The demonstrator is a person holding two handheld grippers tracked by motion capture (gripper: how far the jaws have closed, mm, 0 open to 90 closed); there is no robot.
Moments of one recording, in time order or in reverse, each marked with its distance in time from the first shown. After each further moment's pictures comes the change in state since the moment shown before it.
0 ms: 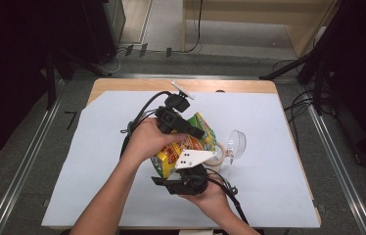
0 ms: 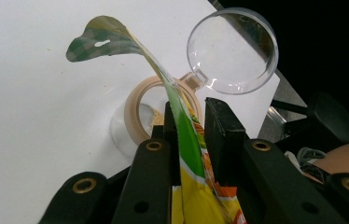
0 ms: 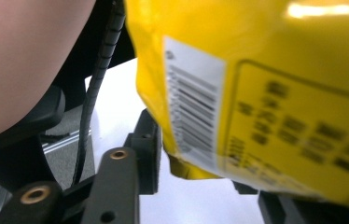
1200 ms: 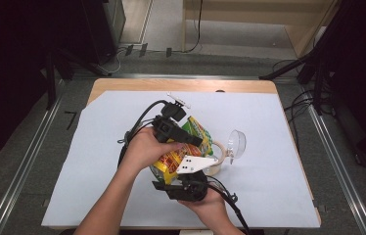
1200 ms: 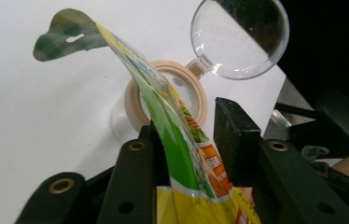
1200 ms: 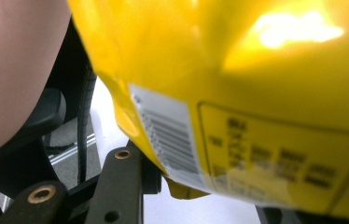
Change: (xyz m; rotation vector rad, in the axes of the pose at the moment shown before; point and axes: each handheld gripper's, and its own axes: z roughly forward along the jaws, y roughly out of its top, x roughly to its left) left arm 0.002 -0.021 0.005 -0.039 0.004 0.007; right arm 0.006 -0.018 0.003 -0.013 -0.021 0.091
